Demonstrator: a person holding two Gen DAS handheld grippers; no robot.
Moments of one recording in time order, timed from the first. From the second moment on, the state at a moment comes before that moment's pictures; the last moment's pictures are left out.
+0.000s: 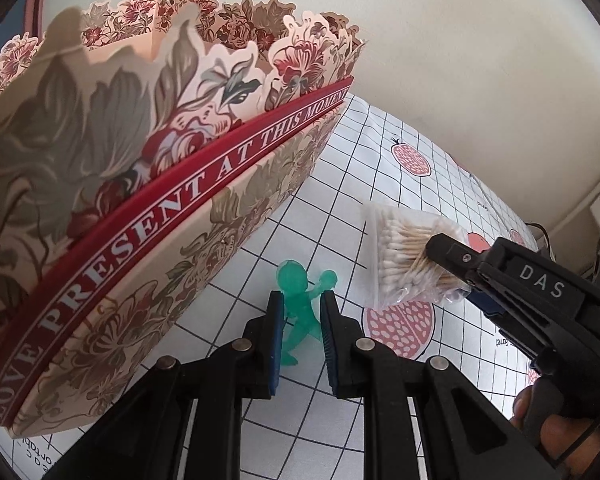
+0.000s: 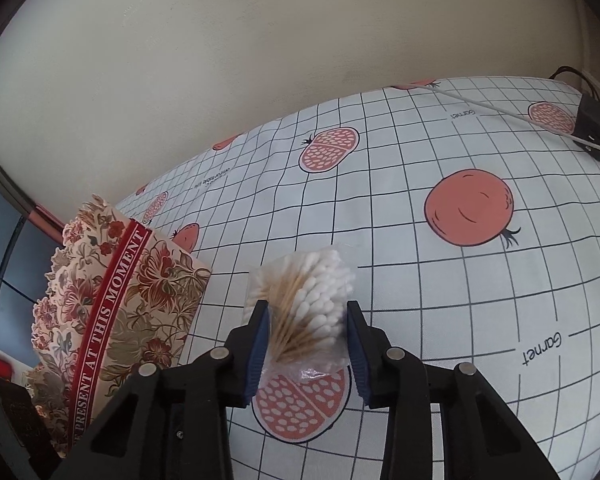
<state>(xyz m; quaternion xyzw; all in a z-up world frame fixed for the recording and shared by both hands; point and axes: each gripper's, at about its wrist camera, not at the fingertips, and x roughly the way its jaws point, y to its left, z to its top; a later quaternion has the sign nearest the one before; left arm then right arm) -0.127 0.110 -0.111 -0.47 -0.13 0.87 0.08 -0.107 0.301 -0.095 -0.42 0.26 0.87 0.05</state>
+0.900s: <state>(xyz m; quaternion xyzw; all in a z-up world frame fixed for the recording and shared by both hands) -0.112 0.117 -0.101 -0.49 -0.06 0.86 0.12 -0.032 0.317 0.017 -0.33 0.33 0.88 0.10</state>
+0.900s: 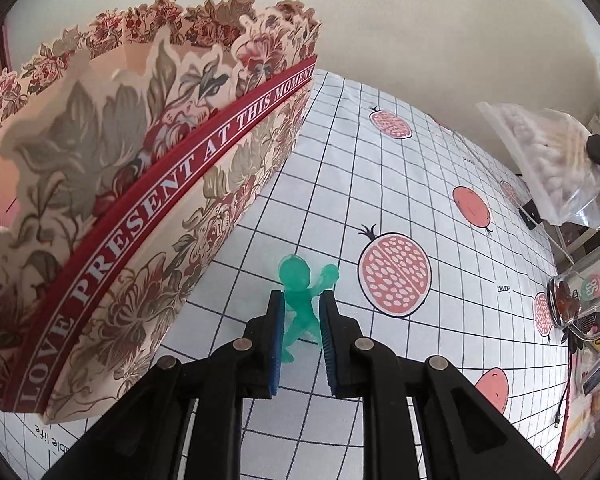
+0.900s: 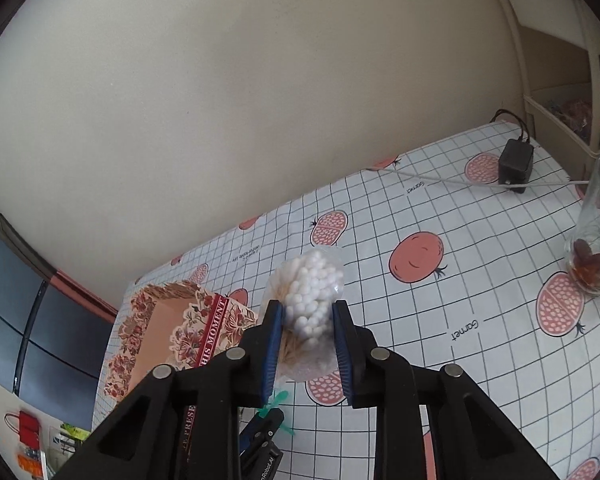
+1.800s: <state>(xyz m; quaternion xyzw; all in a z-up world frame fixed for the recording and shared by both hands) -0.094 0.062 0.033 -0.31 -0.10 0.94 0.14 -0.026 0.273 0.096 -0.22 0.31 0.92 0.06</state>
